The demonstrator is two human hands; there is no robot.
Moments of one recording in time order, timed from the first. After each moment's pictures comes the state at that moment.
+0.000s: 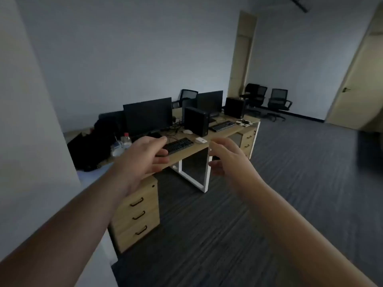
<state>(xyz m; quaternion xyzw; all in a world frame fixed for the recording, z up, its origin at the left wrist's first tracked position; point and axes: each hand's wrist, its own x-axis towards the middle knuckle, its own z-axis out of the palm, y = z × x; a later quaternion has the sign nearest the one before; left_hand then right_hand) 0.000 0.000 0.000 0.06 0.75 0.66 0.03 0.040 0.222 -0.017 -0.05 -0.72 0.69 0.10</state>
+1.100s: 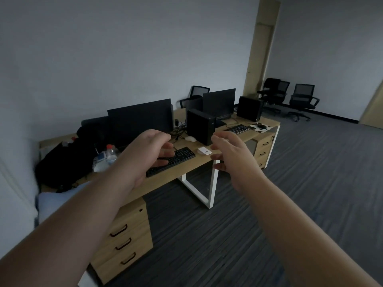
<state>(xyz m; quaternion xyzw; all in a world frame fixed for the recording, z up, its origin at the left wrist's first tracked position) -0.267 0.171 0.007 0.03 0.76 0.65 0.02 -0.249 0.383 -0.018 -0.03 -0.72 0.69 0.11</state>
